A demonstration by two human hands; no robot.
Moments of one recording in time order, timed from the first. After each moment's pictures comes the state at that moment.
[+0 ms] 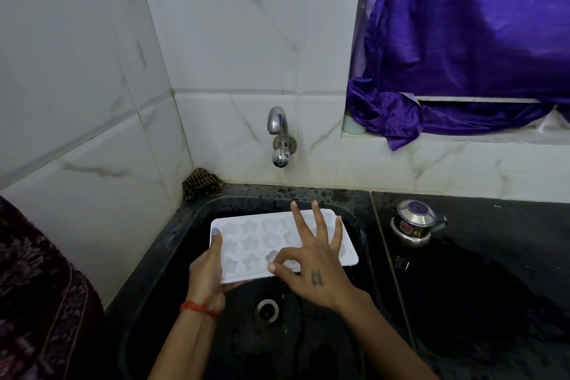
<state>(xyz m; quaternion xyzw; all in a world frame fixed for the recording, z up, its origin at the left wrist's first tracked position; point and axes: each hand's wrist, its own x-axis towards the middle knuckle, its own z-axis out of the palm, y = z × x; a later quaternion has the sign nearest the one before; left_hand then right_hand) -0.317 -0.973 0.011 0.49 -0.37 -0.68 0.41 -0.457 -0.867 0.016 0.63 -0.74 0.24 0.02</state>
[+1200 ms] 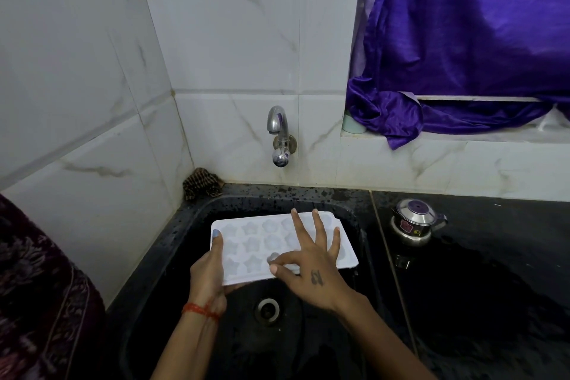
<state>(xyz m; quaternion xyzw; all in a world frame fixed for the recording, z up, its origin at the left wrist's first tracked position) -0.315 -0.970 0.008 0.50 -0.36 -0.68 0.40 -0.452 -0.865 0.010 0.61 -0.74 0.28 -0.08</state>
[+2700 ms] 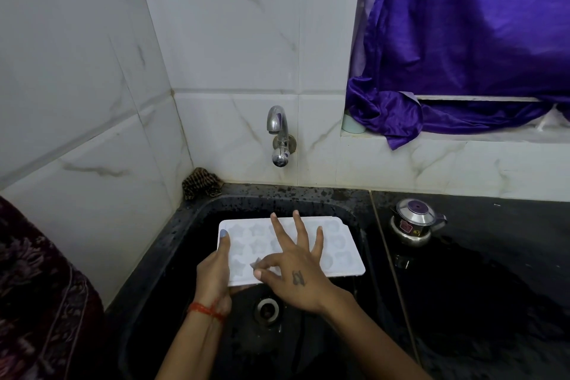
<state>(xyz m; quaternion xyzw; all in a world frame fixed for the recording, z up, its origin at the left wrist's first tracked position) -0.321 -0.965 0.008 0.49 -0.39 -0.68 0.39 -0.436 -0.880 0.012 0.65 -0.72 0.25 -0.09</state>
